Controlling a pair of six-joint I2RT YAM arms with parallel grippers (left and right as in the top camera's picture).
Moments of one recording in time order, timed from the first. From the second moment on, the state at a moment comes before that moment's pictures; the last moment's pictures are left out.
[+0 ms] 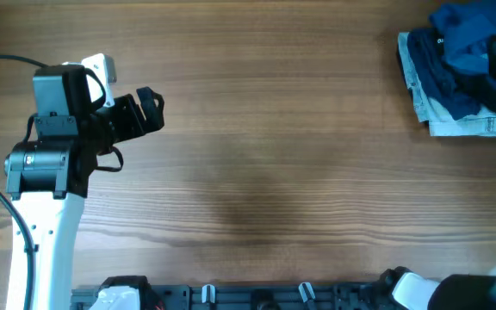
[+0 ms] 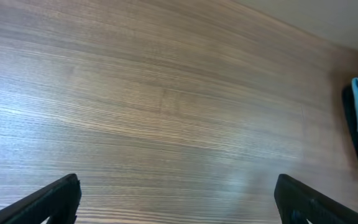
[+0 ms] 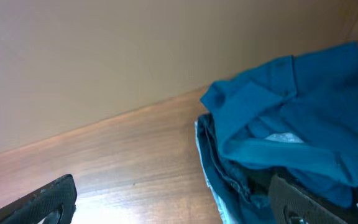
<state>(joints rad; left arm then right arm) 0.00 1.20 1.28 -0.91 0.19 -0.30 -0.62 1.44 1.50 -0.65 -0.62 0.00</state>
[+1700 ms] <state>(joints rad) 0.08 0.01 0.01 -0.06 0.14 -0.29 -0.62 1.52 1.49 -0.65 -0.62 0.00</state>
